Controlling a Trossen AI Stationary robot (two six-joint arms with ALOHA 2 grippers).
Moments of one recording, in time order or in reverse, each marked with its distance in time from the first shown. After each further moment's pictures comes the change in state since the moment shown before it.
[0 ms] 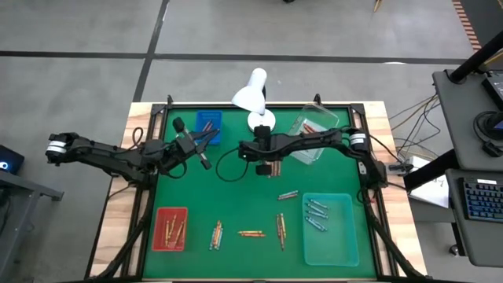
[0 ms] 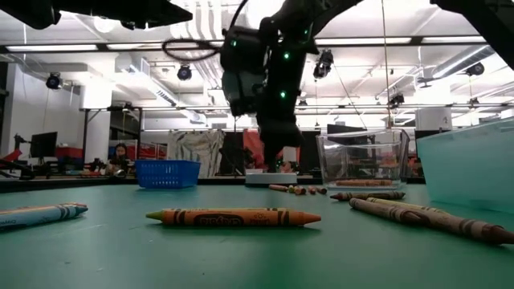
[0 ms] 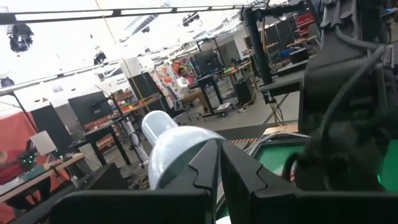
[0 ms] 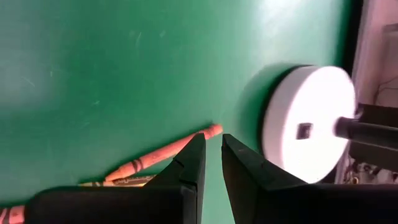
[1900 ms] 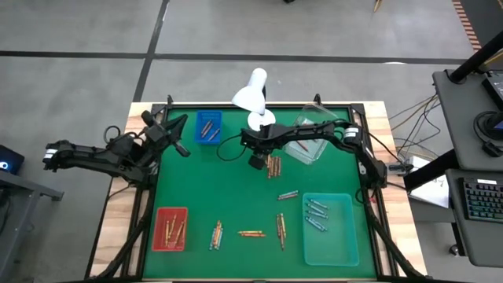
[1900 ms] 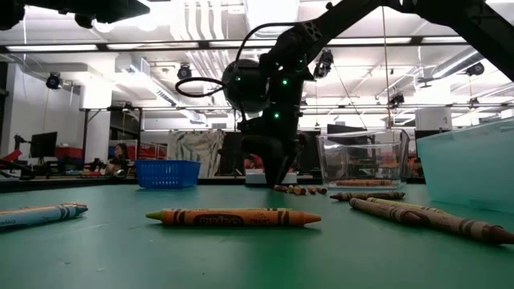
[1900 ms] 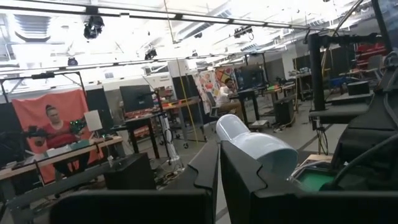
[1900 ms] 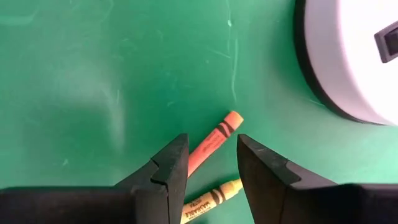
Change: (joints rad) left arm 0.000 -0.374 -0.076 -0.112 -0.172 -0.012; right arm -0.129 0.062 0.000 0.002 -0.226 0.509
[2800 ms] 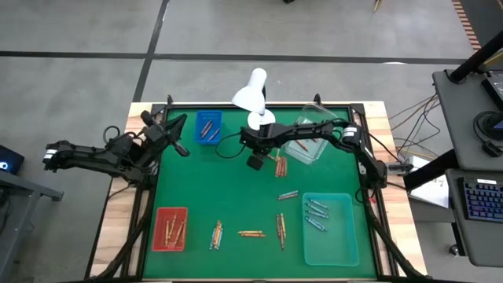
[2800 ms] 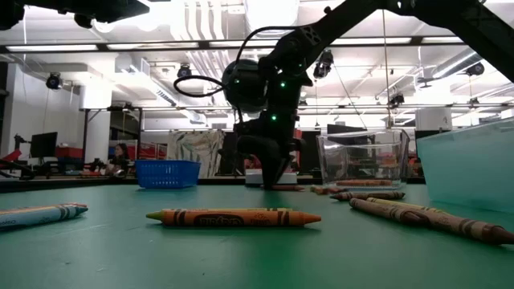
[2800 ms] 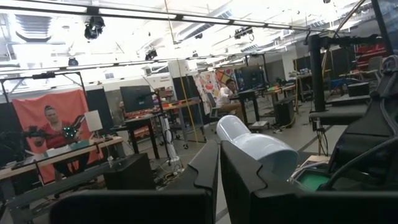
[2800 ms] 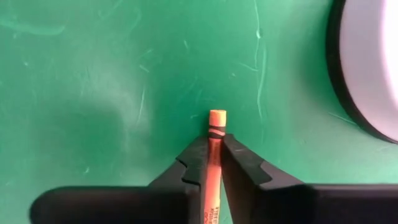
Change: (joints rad) left arm 0.000 -0.006 0.000 0.001 0.000 0.000; right arm -0.009 0.040 0.004 0.055 -0.084 -0.035
